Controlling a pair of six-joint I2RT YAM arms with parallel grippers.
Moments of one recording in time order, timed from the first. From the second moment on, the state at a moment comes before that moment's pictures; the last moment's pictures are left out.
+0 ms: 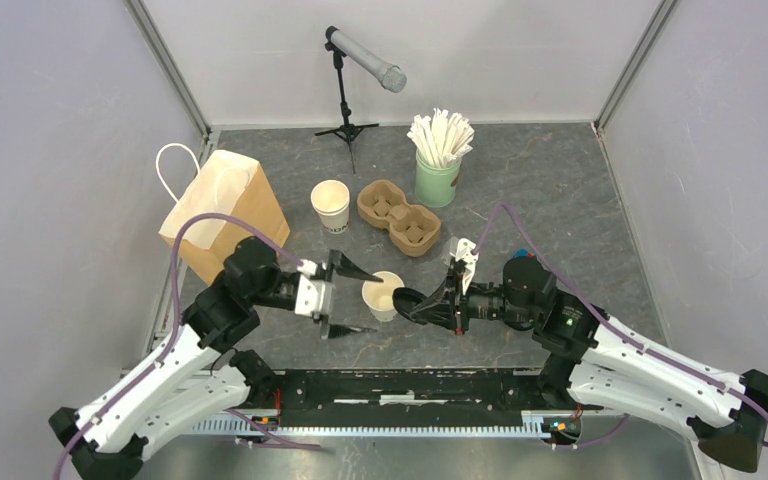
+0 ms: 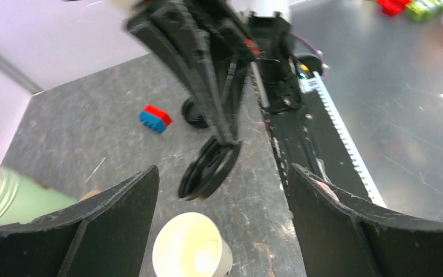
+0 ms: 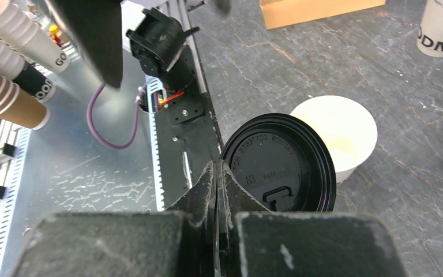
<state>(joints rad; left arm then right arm) -0.68 0.69 0.75 -0.21 0.94 0.39 0.98 0.75 0.63 -0.09 -0.41 0.24</state>
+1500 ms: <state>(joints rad) -1.02 0.82 0.80 -0.32 0.54 0.47 0.98 0.73 0.60 0.09 -0.43 0.31</state>
